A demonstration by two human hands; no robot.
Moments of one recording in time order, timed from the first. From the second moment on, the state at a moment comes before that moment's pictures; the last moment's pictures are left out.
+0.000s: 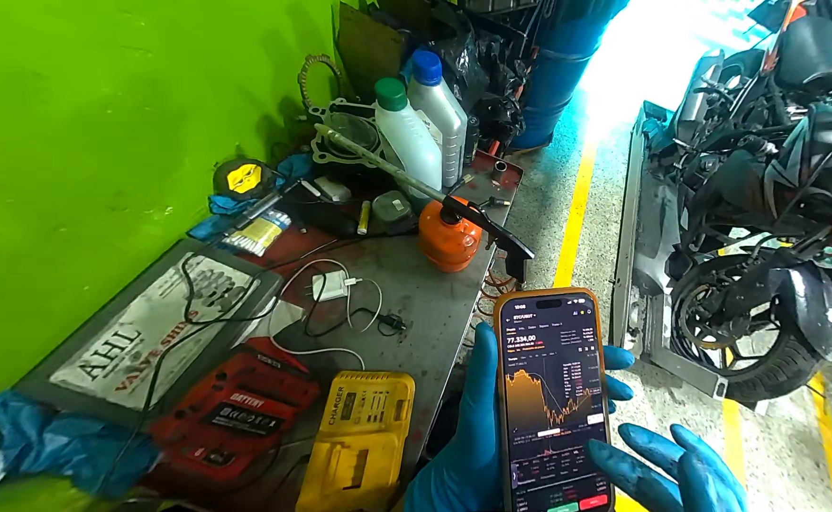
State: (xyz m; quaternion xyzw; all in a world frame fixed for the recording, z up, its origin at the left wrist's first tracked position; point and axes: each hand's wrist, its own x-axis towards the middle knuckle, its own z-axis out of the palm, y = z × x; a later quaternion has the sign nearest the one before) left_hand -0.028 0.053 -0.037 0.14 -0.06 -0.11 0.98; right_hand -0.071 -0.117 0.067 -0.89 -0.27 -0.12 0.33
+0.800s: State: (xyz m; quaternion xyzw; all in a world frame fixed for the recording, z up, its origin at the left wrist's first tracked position) left_hand -0.023 0.076 0.030 0.17 -0.01 -0.07 0.98; right_hand -0.054 -0.095 0.069 -0.90 -0.31 -0.11 0.30
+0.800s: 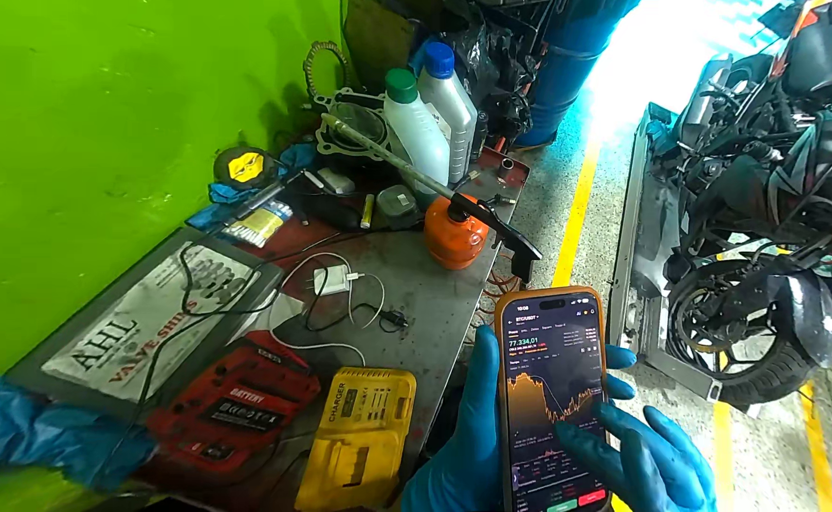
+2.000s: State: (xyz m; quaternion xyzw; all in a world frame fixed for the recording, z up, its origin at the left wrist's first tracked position) left_hand -0.025 0.062 -0.032 0.12 -0.11 -0.10 0.98; right_hand -0.078 -0.126 0.067 -0.88 -0.28 -0.14 0.36
